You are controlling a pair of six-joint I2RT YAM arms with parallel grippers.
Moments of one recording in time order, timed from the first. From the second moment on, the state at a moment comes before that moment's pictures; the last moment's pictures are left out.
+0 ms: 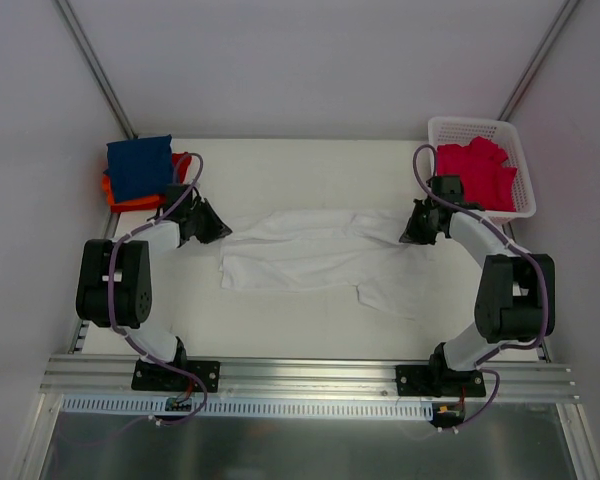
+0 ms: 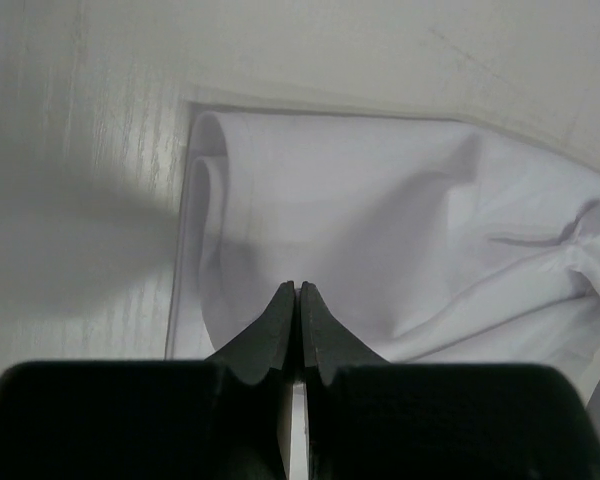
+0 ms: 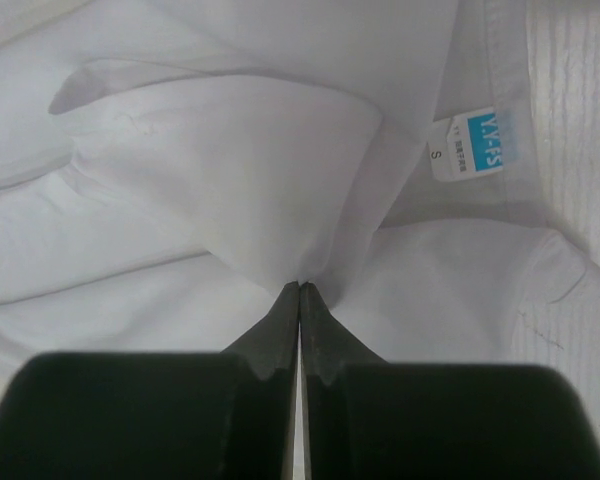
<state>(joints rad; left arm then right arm) -0.03 1.63 0.85 -0.07 0.34 -0.62 0.06 1.59 1.04 -0.51 -0.18 0.39</state>
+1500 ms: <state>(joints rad) -0.03 1.32 0.73 -0.13 0.36 -0.62 0.33 1.32 0.92 -0.54 0.05 0.39</state>
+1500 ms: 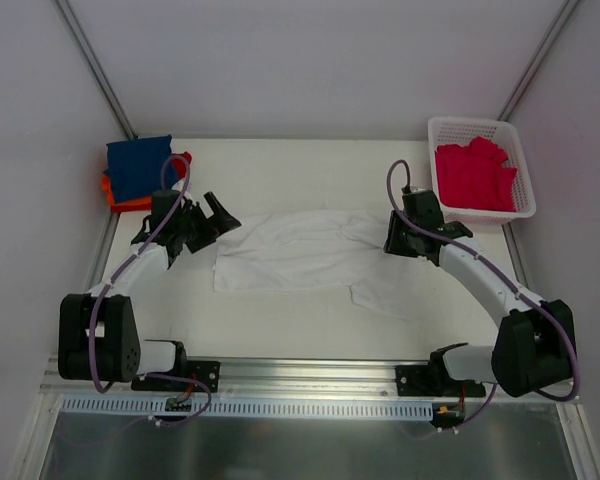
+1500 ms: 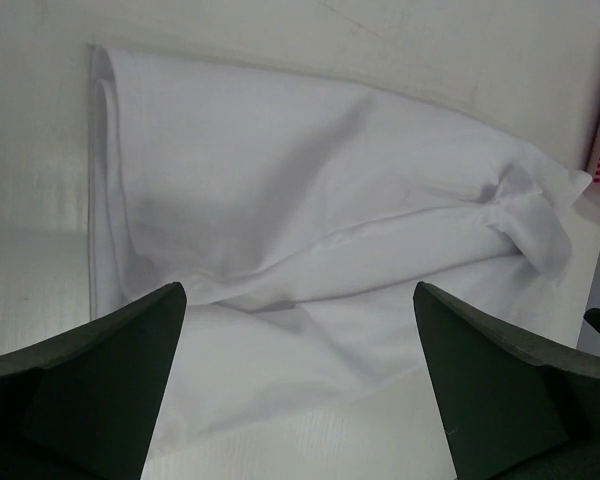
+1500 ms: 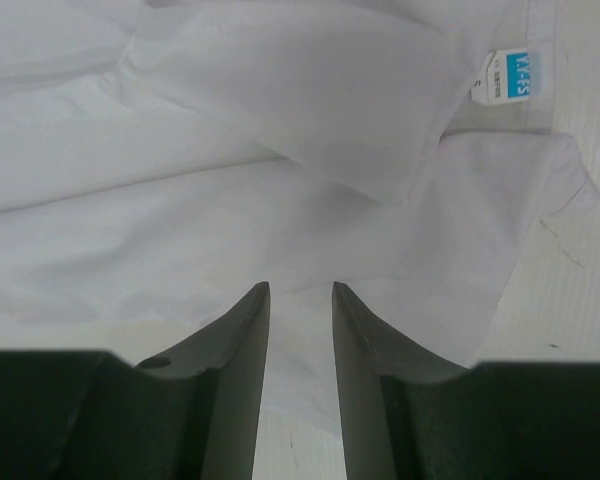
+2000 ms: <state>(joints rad) -0.07 1.04 0.44 -0.19 0.36 -0.63 0.41 1.04 0.69 -0.60 0.15 0.46</state>
